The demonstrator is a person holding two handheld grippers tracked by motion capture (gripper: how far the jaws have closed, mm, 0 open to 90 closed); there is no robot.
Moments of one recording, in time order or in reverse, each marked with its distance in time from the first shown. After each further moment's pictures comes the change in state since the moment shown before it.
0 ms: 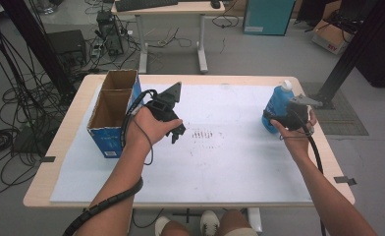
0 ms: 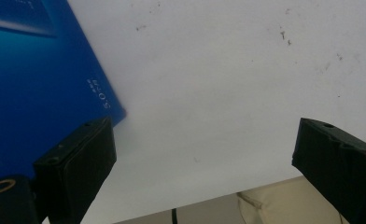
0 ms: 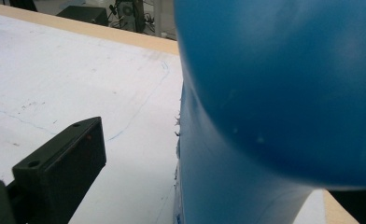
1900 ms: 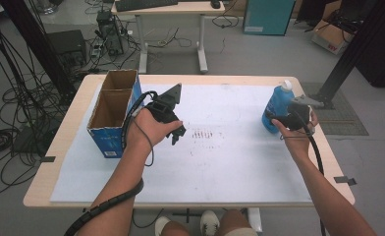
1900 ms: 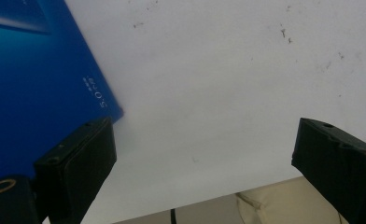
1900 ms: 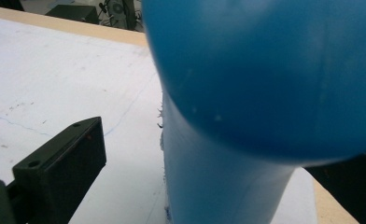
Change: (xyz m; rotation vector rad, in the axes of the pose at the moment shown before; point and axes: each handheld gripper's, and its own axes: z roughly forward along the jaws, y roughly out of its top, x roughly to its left) left arm -0.001 -0.001 0.004 0.006 -0.002 -0.003; right arm -0.002 -0.002 -0.001 0.014 -0.032 0.030
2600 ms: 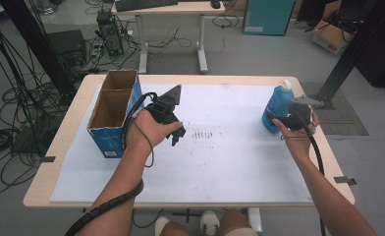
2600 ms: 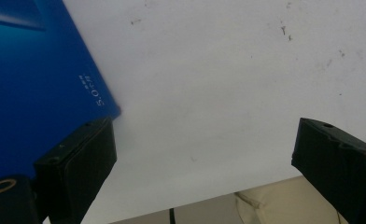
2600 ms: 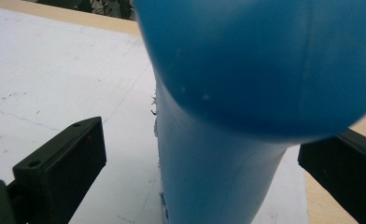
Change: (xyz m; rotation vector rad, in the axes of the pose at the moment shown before) left arm -0.001 -0.001 0.003 0.005 -0.004 0.001; right arm 0.000 0.000 -0.003 0.041 -0.025 -0.006
